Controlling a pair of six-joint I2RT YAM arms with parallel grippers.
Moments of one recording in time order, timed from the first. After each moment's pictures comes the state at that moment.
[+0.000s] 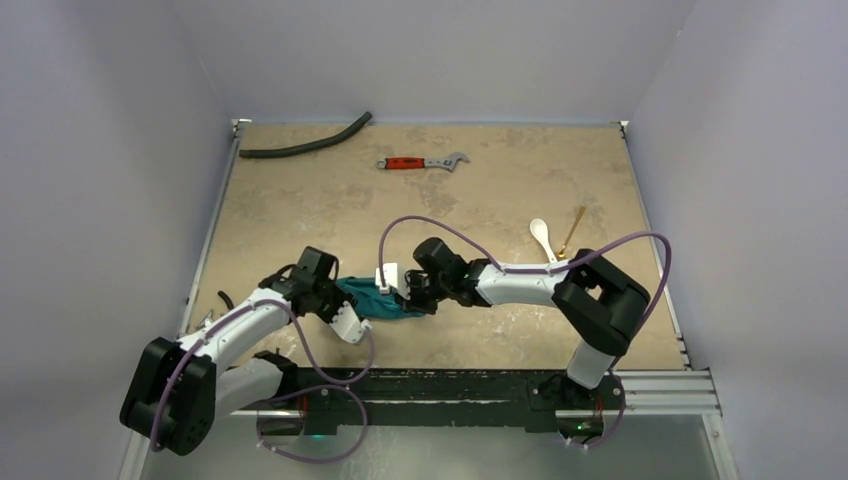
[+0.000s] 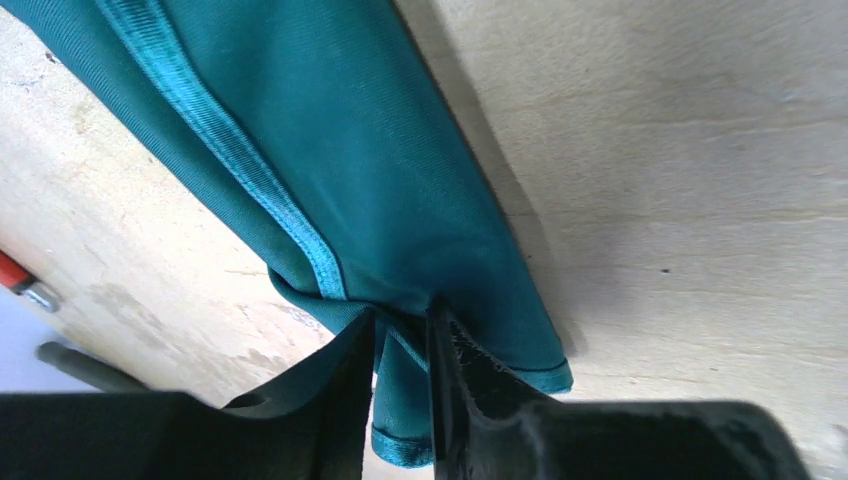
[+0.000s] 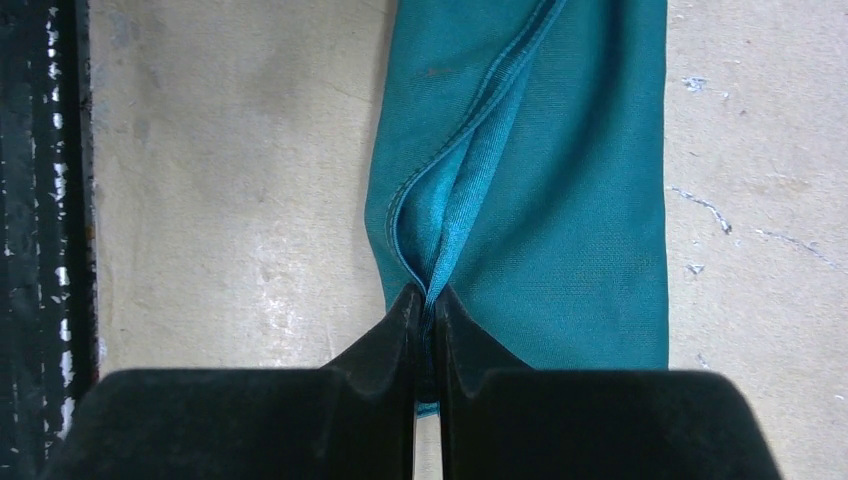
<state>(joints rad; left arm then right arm) -0.40 1.10 0.44 -0.50 0.16 1.81 0.96 1.71 0.89 -0.01 -0.44 -0.47</state>
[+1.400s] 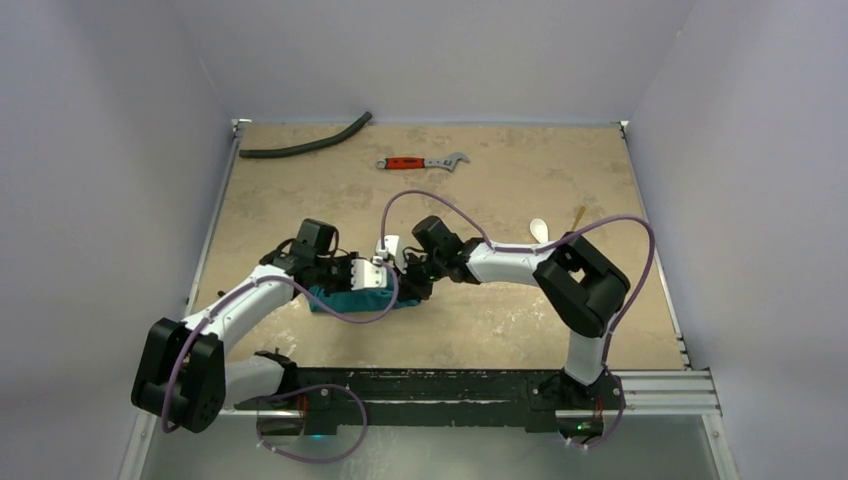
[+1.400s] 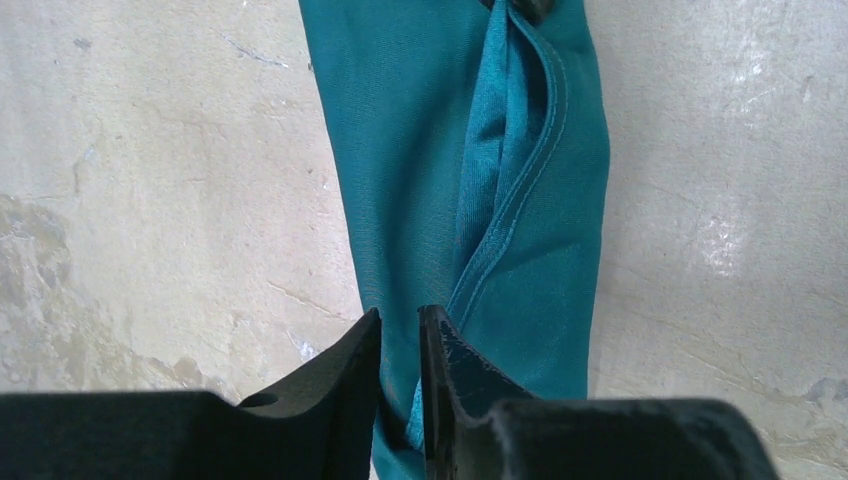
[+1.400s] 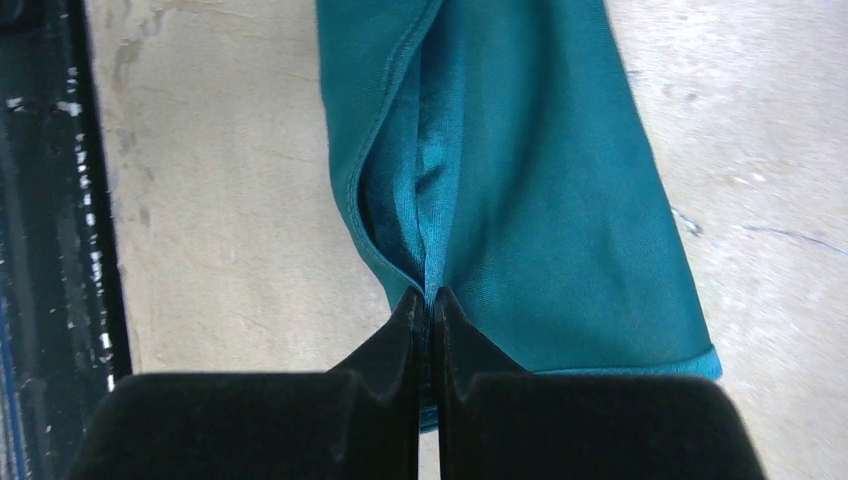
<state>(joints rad) -0.35 1.20 0.64 -0.46 0.44 1.12 0.86 1.83 1.04 -0.08 -0.57 -0.29</state>
